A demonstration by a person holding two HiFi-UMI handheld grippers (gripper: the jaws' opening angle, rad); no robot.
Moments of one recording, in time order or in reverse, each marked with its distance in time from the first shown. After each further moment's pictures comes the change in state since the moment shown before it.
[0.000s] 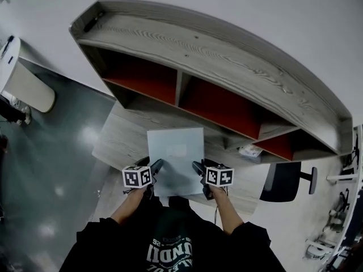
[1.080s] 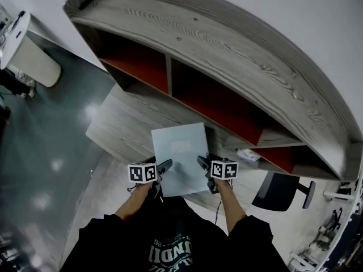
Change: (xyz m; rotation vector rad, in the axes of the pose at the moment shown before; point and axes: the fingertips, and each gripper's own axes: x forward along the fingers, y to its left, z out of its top) left arm 0.059 -0.049 -0.069 -0.214 0.058 -0.037; right arm 0.007 -0.081 -0.011 -0.044 0.141 0.047
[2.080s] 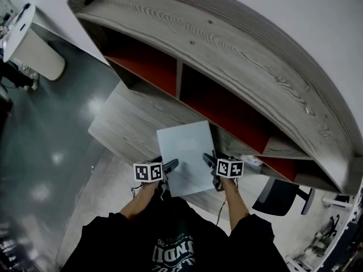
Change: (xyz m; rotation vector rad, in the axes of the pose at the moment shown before) left arm 0.018 -0.004 0.002 -0.074 -0.005 -0.025; right arm 0.010 -0.018 0.022 -0.040 0.009 -0.007
